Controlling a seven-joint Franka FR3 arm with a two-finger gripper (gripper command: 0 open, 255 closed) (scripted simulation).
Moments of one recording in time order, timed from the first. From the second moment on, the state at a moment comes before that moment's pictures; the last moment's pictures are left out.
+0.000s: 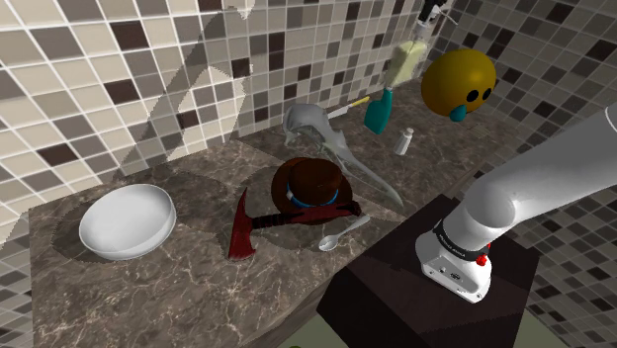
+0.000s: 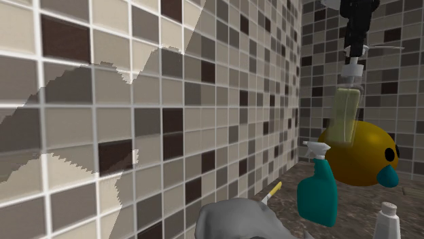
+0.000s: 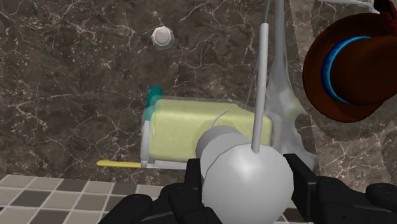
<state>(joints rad) -0.28 -0.25 -0.24 -1.70 0.10 1.45 -0.56</state>
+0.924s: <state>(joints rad) -0.40 -0.17 -0.48 -1.49 0.07 1.28 -0.92</state>
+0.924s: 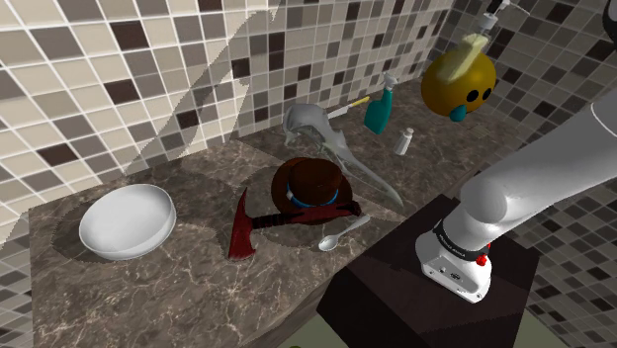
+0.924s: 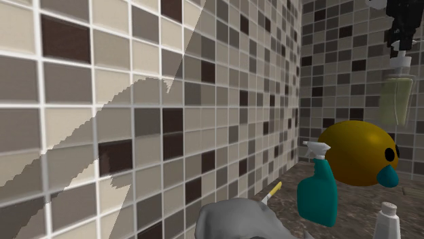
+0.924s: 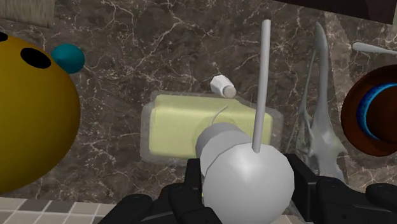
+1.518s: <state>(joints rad) -0.46 -0.12 -0.57 -1.48 0.07 1.29 -1.06</state>
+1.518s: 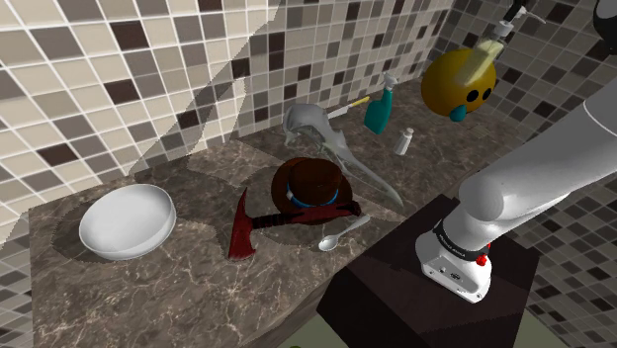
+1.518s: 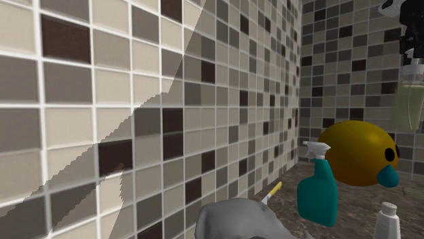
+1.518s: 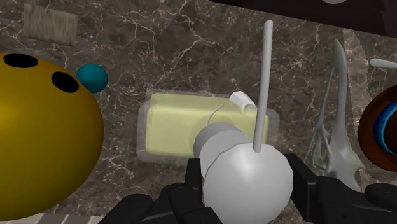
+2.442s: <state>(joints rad) -0.46 -0.20 -0.55 -1.76 0.03 1.50 -1.05</state>
